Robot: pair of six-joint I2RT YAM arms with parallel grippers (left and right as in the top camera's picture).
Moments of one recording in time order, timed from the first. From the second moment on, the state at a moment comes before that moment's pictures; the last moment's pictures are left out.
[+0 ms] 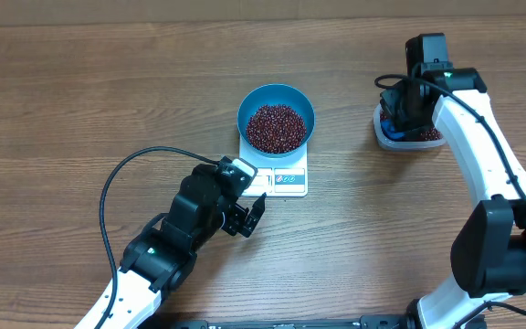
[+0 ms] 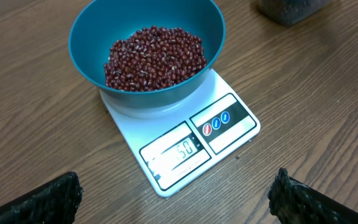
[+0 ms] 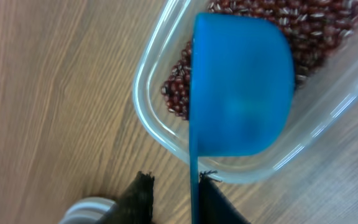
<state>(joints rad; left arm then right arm) -0.56 0.99 0.58 -0.21 0.02 0.06 0.05 1.82 1.50 -0.90 0.00 1.09</state>
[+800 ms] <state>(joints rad) -0.56 0.99 0.58 -0.21 0.02 0.06 0.05 1.50 1.51 -1.04 -0.04 0.79</state>
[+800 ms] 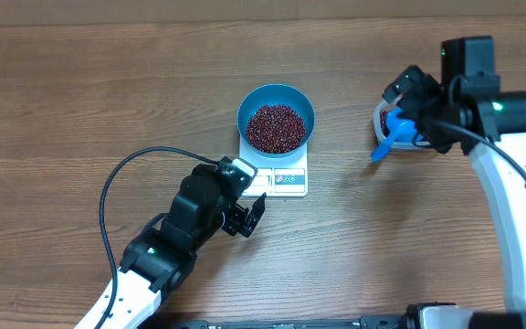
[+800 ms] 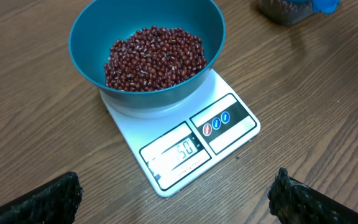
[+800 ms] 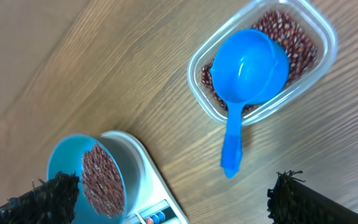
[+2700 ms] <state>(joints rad) -0.56 0.99 0.58 -0.21 0.02 0.06 0.05 1.41 1.52 -1.29 0.25 0.41</state>
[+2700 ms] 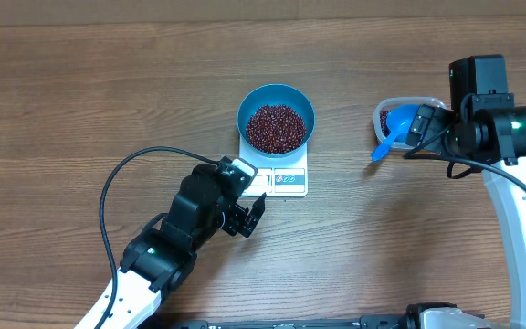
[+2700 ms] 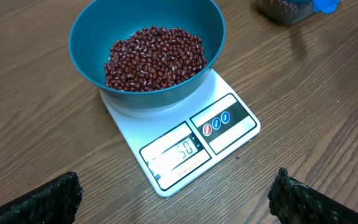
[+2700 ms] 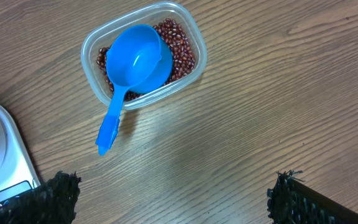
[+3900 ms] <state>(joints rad) -0.56 0.99 0.58 0.03 -0.08 0.06 0.05 1.41 1.52 -1.29 0.25 0.41</state>
